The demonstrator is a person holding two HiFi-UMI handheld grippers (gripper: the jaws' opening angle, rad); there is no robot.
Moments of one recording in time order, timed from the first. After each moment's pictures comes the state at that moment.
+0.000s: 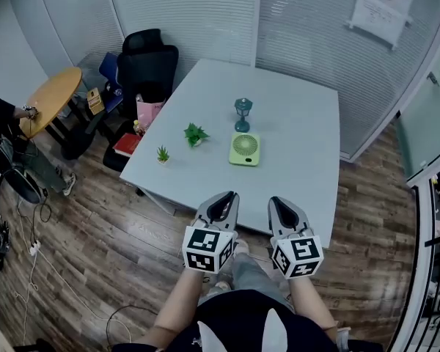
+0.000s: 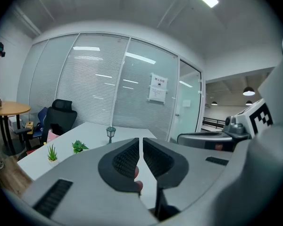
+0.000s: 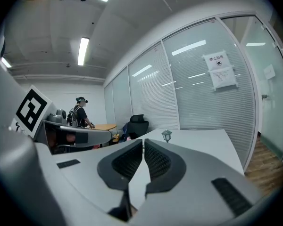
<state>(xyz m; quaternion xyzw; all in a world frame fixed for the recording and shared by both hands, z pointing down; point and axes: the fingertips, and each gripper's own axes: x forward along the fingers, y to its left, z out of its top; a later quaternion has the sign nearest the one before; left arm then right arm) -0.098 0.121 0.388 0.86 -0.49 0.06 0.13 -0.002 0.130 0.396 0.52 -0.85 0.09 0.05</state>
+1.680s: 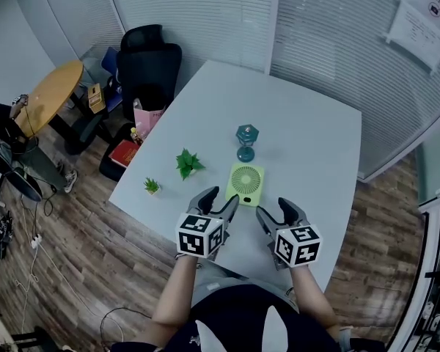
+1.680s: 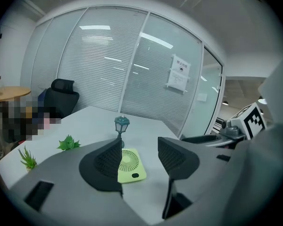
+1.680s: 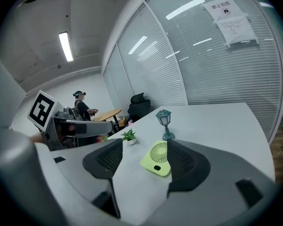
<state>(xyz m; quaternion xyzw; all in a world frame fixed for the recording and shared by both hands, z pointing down) -0.101 -0.089 0.458 0.82 -0.51 0.10 0.22 0.012 -0.077 0.482 0.43 -0.86 0.23 0.13</state>
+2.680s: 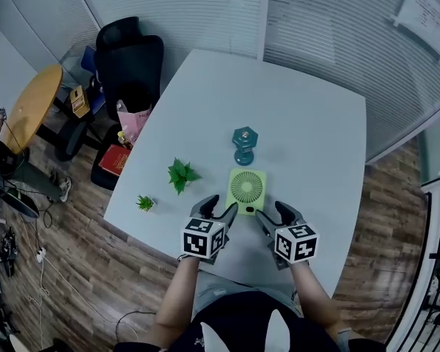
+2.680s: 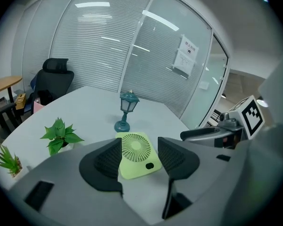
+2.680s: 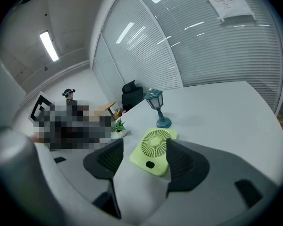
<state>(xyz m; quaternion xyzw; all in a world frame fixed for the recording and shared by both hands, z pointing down) -0.111 -0.141 0.545 0.82 -0.46 0.18 0.29 0.001 -0.126 0.559 0.43 -0.83 0.31 0.17</state>
